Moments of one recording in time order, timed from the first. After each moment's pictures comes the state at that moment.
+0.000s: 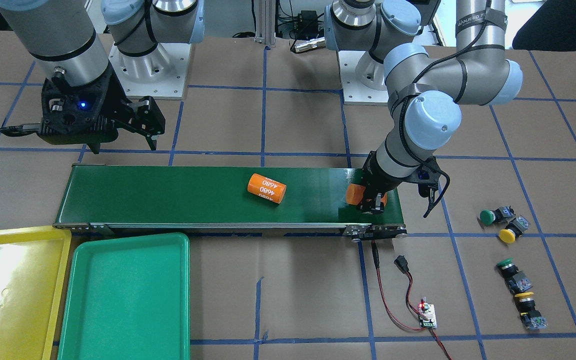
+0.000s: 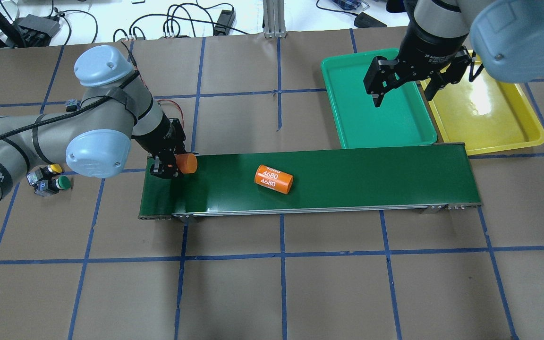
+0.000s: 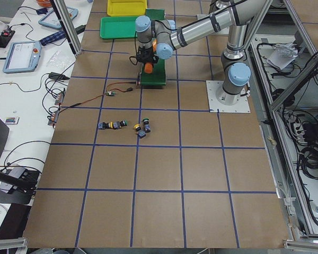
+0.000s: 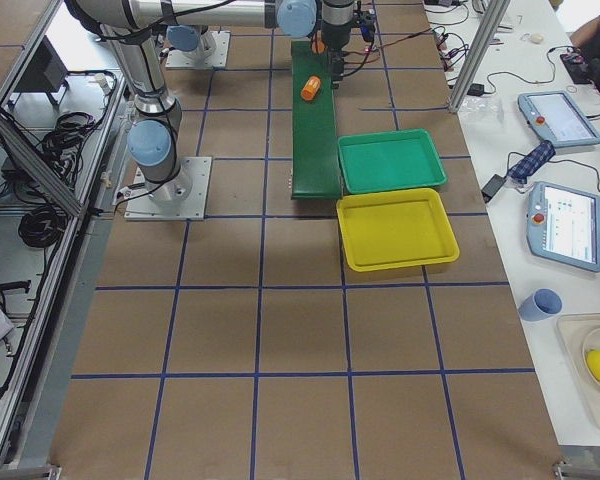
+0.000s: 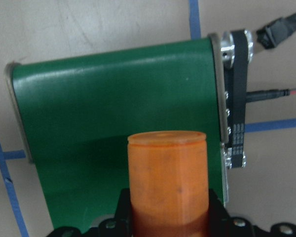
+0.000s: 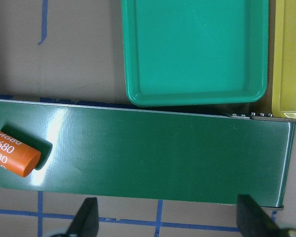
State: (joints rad) left arm -1.56 -1.78 -1.91 -1.11 1.48 -1.42; right arm 1.60 -1.50 1.55 -1.63 -1.56 -0.06
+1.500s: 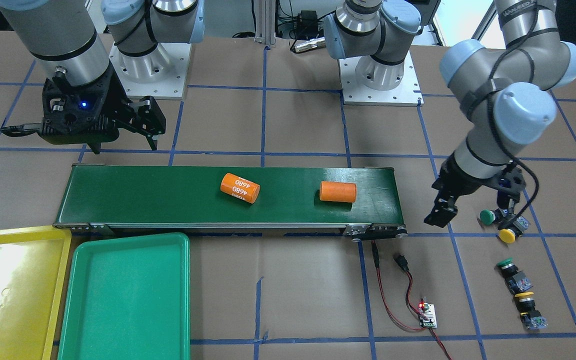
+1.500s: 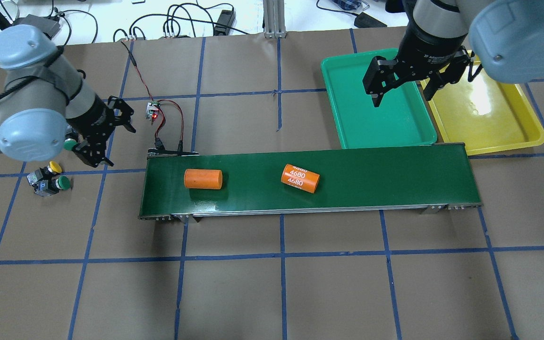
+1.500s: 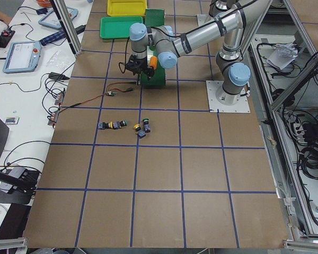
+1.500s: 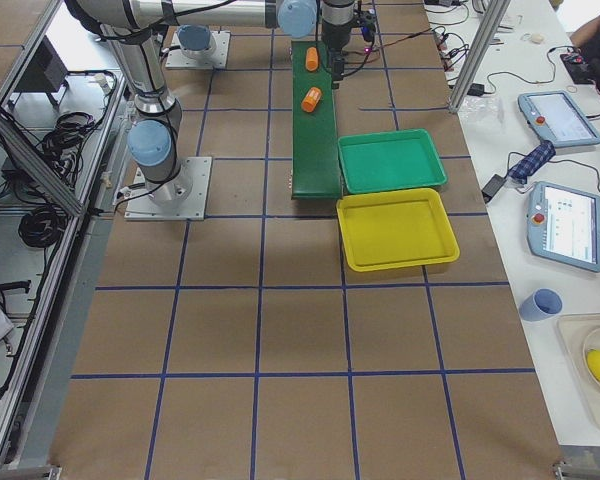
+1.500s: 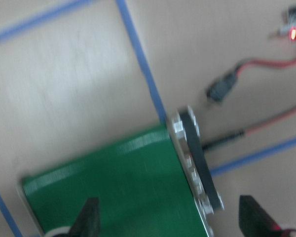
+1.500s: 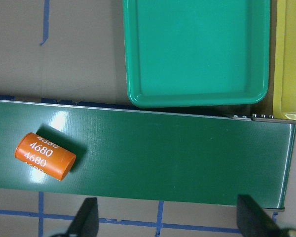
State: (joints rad) left arm -1.28 -1.75 -1.86 -1.10 1.55 -0.85; right arm 1.60 -1.50 1.55 -1.63 -1.56 -0.06
